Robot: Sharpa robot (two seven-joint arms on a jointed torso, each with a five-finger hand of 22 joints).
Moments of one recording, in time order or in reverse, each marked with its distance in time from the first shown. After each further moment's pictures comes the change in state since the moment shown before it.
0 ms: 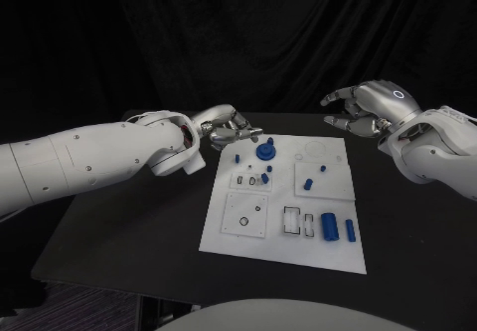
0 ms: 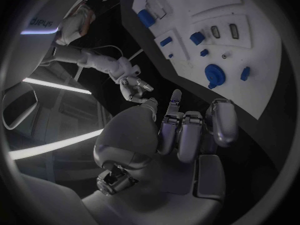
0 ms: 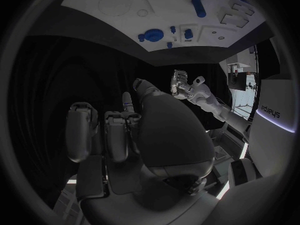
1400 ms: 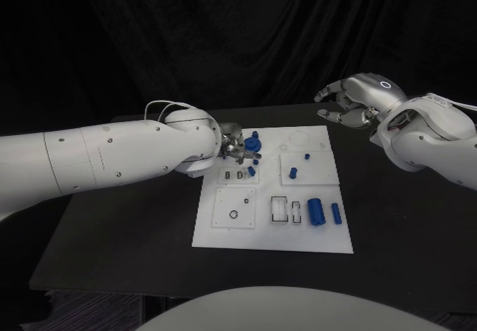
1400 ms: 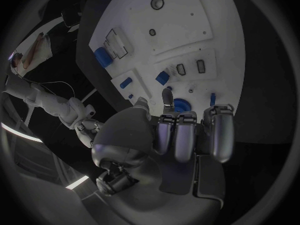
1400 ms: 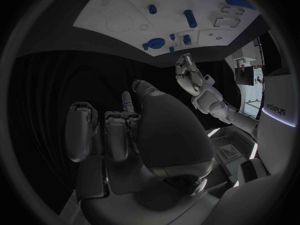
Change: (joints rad) left arm -0.004 0.136 0.000 0.038 -0.227 0.176 -0.677; left_hand -0.141 -0.021 -0.196 -0.008 -0.018 -0.100 -0.086 0.460 0.686 0.004 -0.081 0.000 0.000 0.002 -0.084 0.000 0.000 -0.030 0.123 -0.077 0.050 0.113; right arm -0.009 0.026 0.000 -0.017 0.025 0.082 -0.053; right_hand 0.007 0.001 0.021 0.007 0.047 0.021 0.014 0.016 -0.014 0.000 0.007 0.000 0.000 0.000 0.000 0.000 0.000 0.000 0.003 0.004 -0.005 0.000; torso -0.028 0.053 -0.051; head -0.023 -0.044
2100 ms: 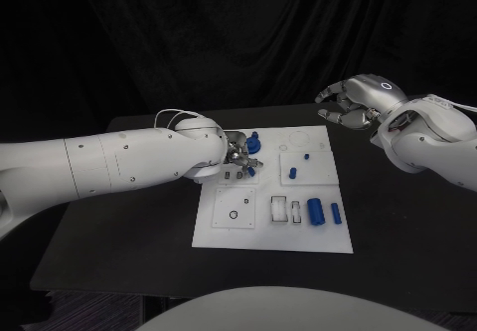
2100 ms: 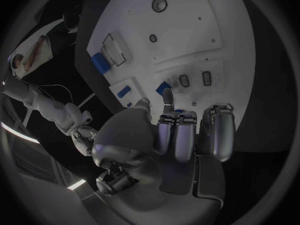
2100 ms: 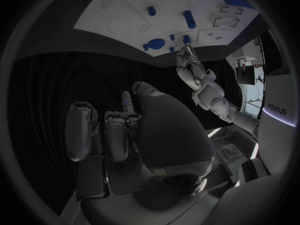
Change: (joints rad) left arm -0.044 0.037 0.000 -0.046 -0.002 0.014 0.006; left_hand 0.035 0.018 0.029 -0.040 0.126 0.014 -0.003 -0.074 0.041 0.000 0.000 0.000 0.000 0.000 0.000 0.000 0.000 0.000 -0.002 -0.002 -0.010 0.000; right arm -0.001 0.008 0.000 0.001 0.002 0.004 -0.009; right_hand -0.011 0.011 0.017 0.011 0.020 0.004 0.004 0.000 -0.007 0.000 0.000 0.000 0.000 -0.004 0.004 0.000 0.000 0.000 0.001 0.001 -0.009 0.000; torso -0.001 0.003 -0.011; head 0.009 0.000
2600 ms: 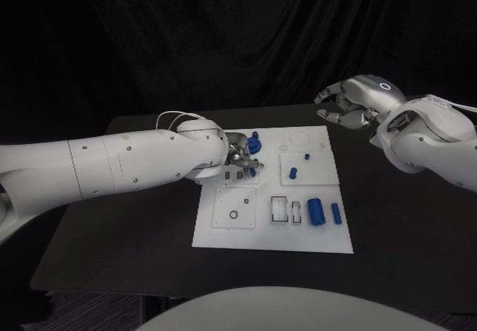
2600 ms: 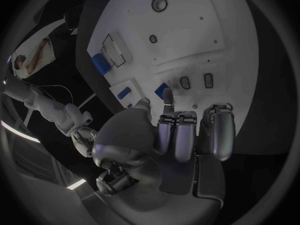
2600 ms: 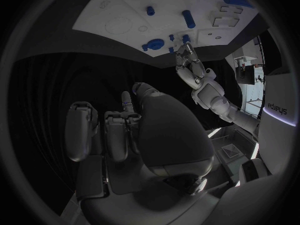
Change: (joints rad) left arm -0.008 0.009 0.000 -0.015 -0.001 0.001 0.018; left_hand 0.013 0.004 0.008 -0.008 0.009 0.004 0.004 -0.017 0.006 0.000 0.000 0.000 0.000 0.000 0.000 0.000 0.000 0.000 -0.004 -0.004 -0.008 0.000; right arm 0.000 0.002 0.000 0.003 0.000 0.007 -0.006; right_hand -0.005 0.005 0.005 0.005 0.004 0.000 0.000 0.000 -0.002 0.000 0.000 0.000 0.000 0.000 0.000 0.000 0.000 0.000 0.002 0.002 -0.001 0.000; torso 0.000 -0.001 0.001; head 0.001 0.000
